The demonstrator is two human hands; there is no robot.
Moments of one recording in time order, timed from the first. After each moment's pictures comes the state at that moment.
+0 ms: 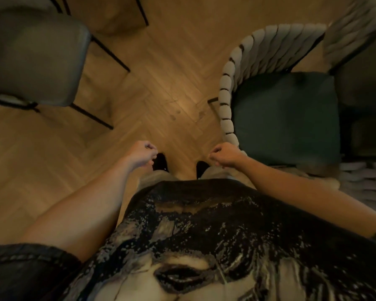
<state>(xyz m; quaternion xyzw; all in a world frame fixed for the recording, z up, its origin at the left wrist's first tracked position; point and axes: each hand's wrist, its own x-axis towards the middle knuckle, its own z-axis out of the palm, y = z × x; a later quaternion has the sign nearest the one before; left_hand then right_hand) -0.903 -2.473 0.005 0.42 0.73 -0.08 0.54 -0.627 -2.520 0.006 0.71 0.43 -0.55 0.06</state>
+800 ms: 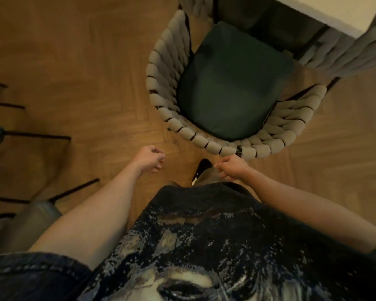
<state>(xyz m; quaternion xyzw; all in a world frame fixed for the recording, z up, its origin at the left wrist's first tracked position) -0.748 -2.243 0.004 0.69 0.45 -0.30 0.48 -0.656 -2.504 -0.019 0.81 -0.04 -0.52 -0.26</state>
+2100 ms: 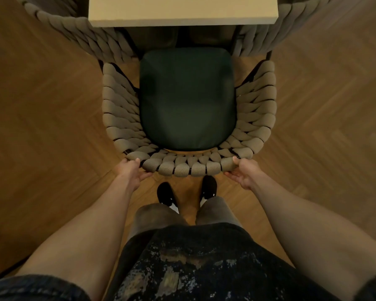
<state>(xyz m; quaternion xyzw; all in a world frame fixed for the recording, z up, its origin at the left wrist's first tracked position) -0.558 -2.178 -0.015 0.52 0.57 -0.20 0.61 -0.595 -2.489 -0.025 0.47 -0.58 -0.23 -0.63</state>
